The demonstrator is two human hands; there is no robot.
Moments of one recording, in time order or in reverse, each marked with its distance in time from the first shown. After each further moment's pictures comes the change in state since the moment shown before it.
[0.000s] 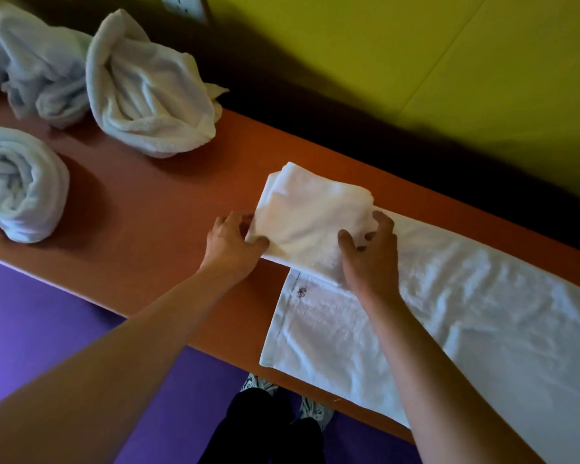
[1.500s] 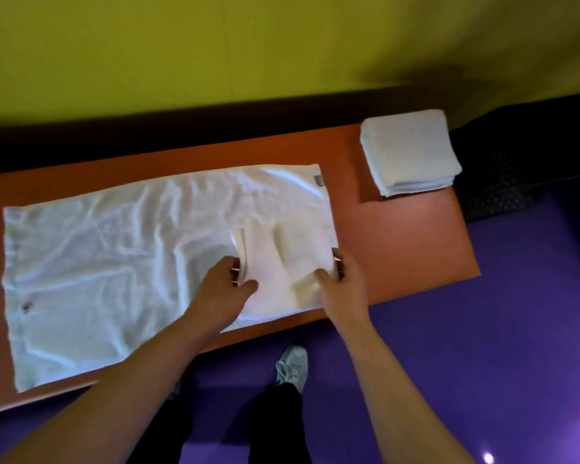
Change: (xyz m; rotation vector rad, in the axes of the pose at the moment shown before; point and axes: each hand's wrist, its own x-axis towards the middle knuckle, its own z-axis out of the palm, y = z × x) left_hand -0.307 0.194 0.299 0.116 -0.581 0.209; right_hand -0.160 0.313 -0.327 0.524 0.342 0.380
